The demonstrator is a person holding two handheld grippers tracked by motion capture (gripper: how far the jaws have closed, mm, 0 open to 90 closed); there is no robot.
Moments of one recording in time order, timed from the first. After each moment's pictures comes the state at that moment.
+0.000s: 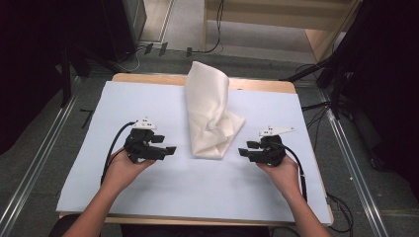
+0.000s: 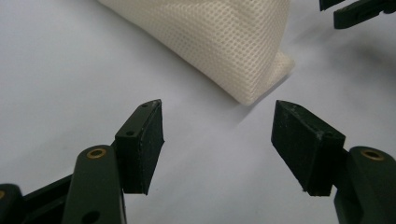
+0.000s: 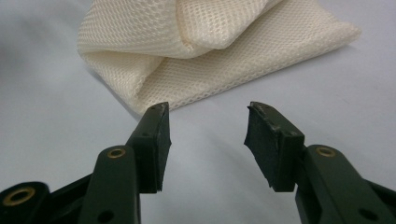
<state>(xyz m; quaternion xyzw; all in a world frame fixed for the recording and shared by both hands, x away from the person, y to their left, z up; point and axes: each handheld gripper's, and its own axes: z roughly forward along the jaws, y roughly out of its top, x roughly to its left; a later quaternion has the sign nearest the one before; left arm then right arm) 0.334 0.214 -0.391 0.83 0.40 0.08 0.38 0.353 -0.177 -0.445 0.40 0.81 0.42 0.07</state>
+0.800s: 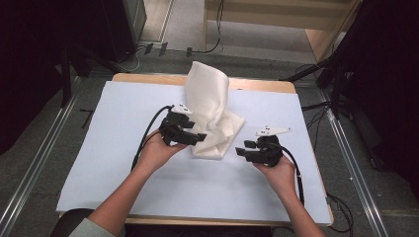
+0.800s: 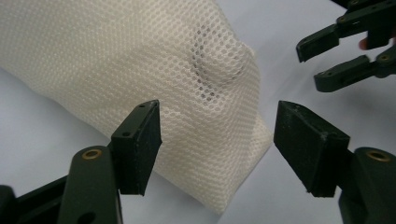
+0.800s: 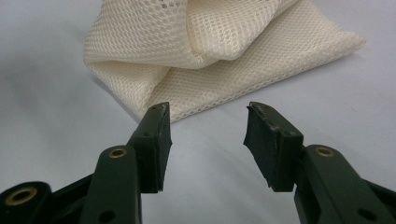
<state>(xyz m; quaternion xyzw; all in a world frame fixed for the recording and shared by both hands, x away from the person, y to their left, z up) 0.382 0.131 -0.388 0.85 0.35 0.08 0.38 0.349 -0.168 -0.441 0.41 0.81 0.42 0.08</state>
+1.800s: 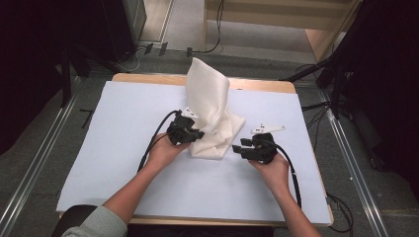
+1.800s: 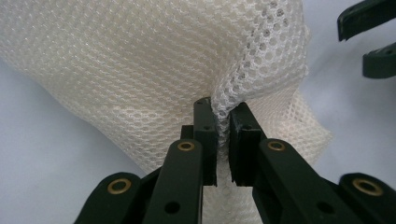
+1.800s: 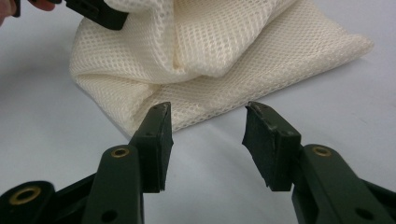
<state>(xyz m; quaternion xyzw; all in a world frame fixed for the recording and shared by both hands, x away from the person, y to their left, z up) 0.401 0.129 -0.423 0.85 0.37 0.07 0.36 0.361 -0.155 -0.449 0.42 0.80 0.42 0.08</state>
